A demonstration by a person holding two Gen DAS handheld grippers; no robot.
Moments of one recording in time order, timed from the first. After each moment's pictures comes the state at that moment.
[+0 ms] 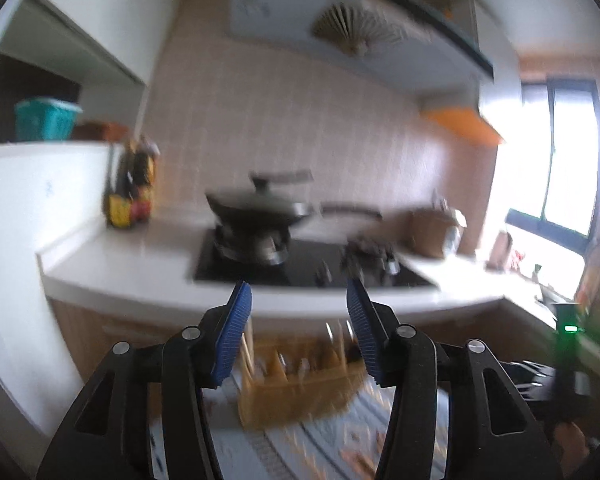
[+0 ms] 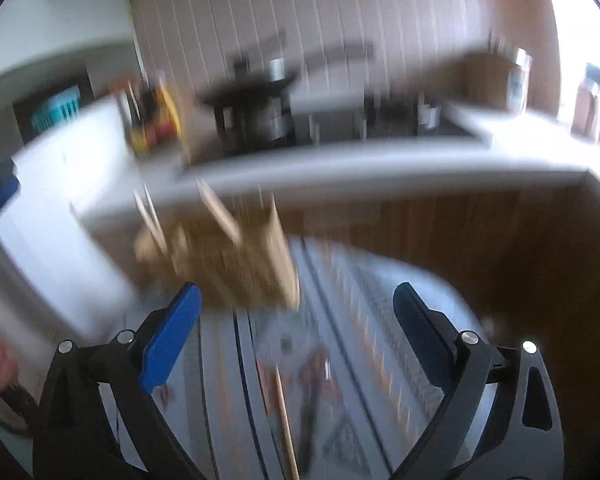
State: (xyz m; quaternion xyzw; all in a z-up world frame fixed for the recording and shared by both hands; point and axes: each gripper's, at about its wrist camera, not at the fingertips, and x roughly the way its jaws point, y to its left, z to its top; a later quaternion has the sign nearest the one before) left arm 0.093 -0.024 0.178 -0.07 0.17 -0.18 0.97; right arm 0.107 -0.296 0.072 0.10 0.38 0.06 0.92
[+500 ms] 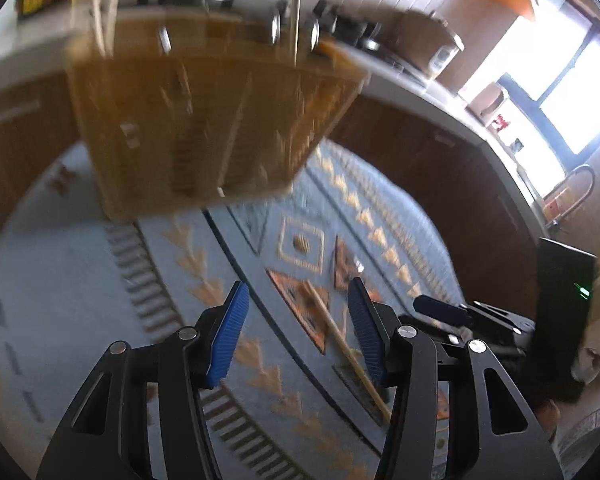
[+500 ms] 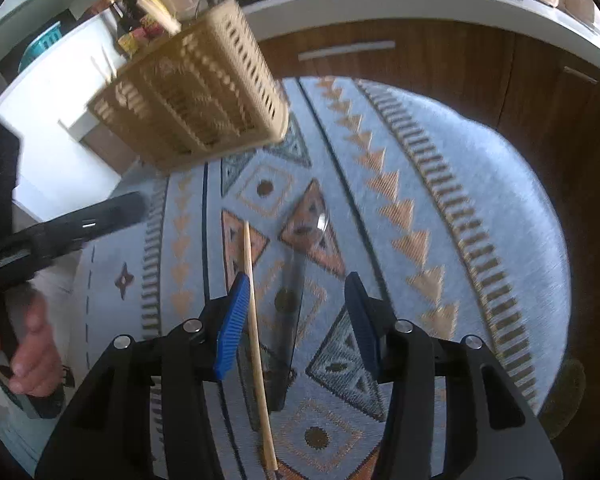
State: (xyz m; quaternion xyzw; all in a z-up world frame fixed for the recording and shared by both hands) left arm 0.165 -0.112 -0.027 -0.08 0.50 -0.26 0.82; right arm 0.100 -0.301 -0.063 0.12 0.50 0.12 0.85
